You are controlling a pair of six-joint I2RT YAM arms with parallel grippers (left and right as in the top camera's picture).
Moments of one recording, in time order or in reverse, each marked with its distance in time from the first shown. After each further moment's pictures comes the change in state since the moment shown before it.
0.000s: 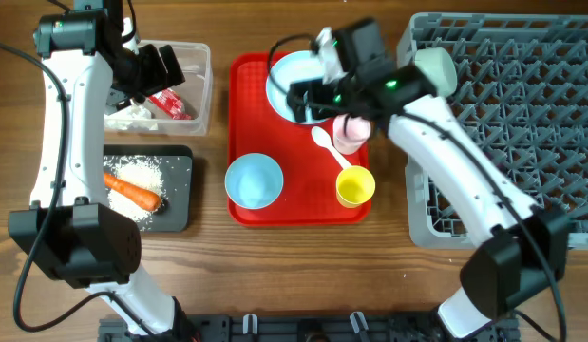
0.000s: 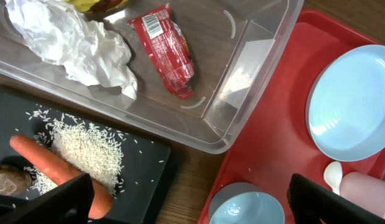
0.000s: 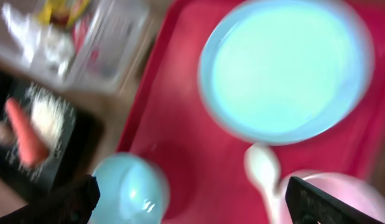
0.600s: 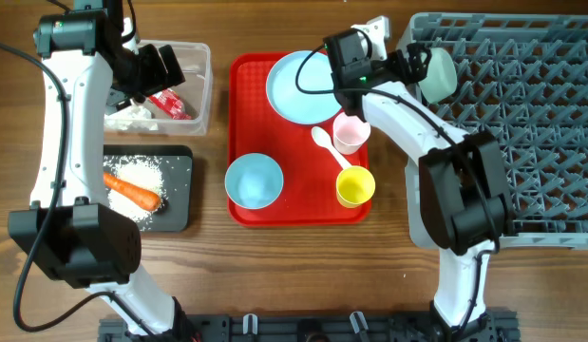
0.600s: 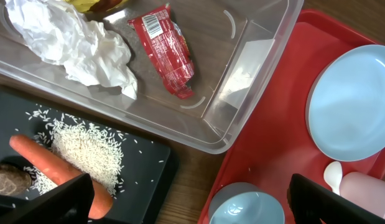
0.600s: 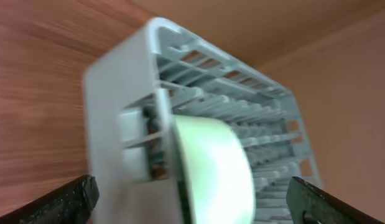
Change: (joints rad) left arm 0.000 0.000 0.000 0.000 0.000 0.000; right arm -0.090 0.335 0.006 0.365 1.278 -0.315
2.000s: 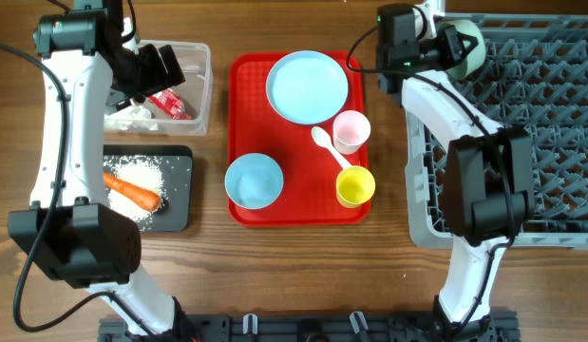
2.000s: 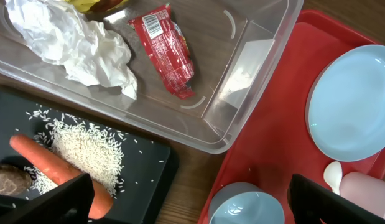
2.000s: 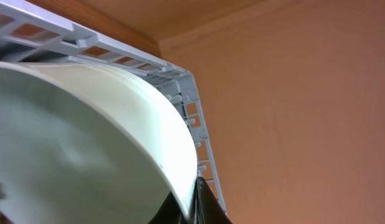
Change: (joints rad) left arm 0.000 0.000 0.000 0.000 0.000 0.000; right arm -0.182 0.010 0.002 0.266 0.281 -0.460
